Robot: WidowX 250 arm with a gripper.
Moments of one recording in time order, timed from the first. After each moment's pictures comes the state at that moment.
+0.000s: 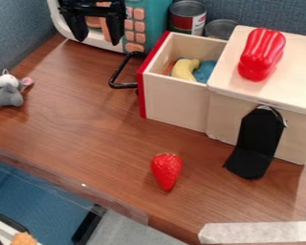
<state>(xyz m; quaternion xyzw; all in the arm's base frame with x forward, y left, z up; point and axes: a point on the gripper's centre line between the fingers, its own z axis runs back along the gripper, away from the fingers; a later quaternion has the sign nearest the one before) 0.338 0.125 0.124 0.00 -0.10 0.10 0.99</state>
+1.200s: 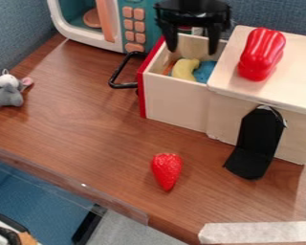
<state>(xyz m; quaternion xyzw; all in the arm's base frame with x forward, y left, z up) 0.392 -0.017 0.106 -0.02 -0.10 0.10 0.99</state>
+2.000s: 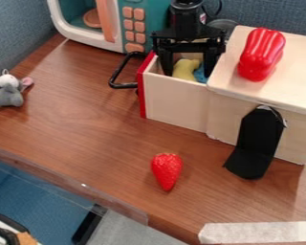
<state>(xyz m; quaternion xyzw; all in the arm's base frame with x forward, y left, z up) 0.378 -0.006 0.071 -0.01 -0.06 0.16 0.98</state>
